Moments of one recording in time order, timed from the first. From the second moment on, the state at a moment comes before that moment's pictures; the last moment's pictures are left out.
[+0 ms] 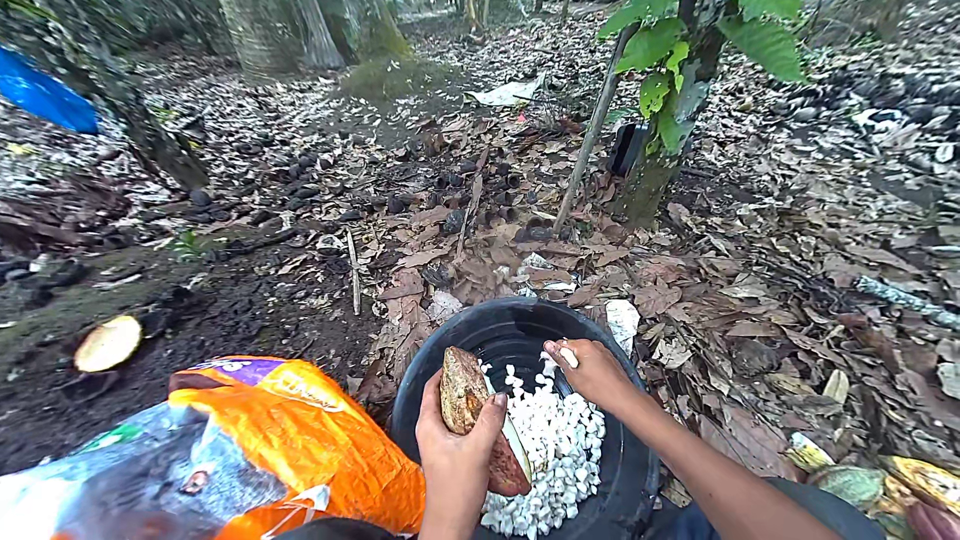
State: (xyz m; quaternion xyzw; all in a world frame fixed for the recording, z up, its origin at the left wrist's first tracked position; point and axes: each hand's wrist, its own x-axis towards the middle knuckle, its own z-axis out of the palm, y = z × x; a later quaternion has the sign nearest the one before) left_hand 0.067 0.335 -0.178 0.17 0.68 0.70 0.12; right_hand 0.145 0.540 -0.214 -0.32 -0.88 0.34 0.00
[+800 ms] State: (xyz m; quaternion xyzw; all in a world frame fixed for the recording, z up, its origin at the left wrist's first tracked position) left_hand 0.071 0.333 -0.180 0.17 0.69 0.69 0.14; right_hand 0.139 0.530 -0.206 -0.34 -0.90 0.24 -0.10
